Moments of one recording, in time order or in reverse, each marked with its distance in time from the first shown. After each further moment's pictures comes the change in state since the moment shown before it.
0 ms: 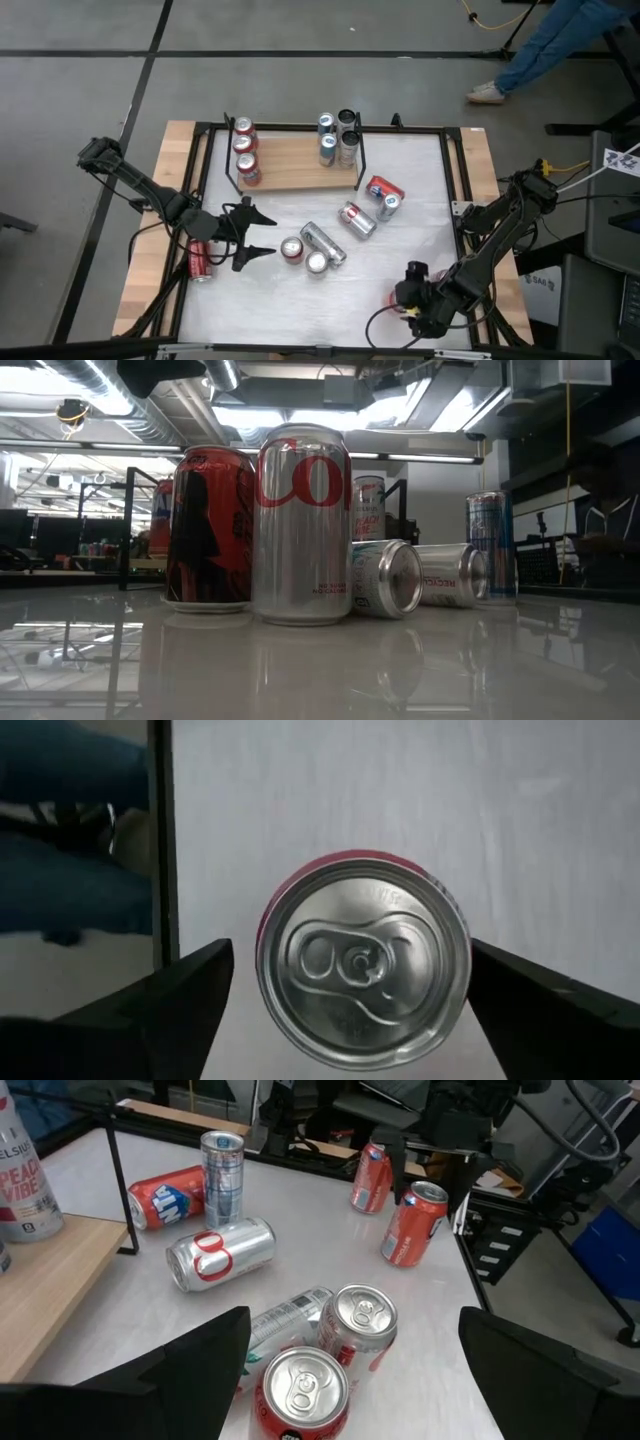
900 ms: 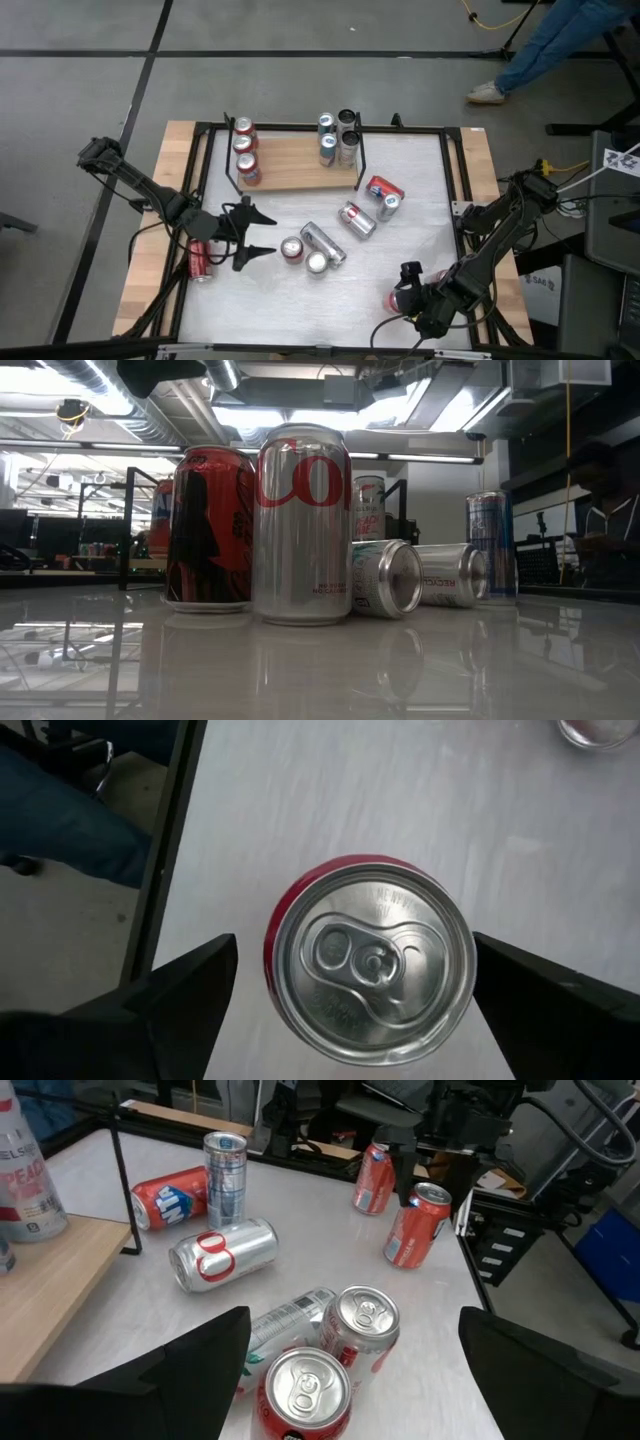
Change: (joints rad) left arm 0.001 0.000 0.000 0.000 -0.012 -0.002; right arm 0.000 -0.002 0.003 0.005 0.004 -0.279
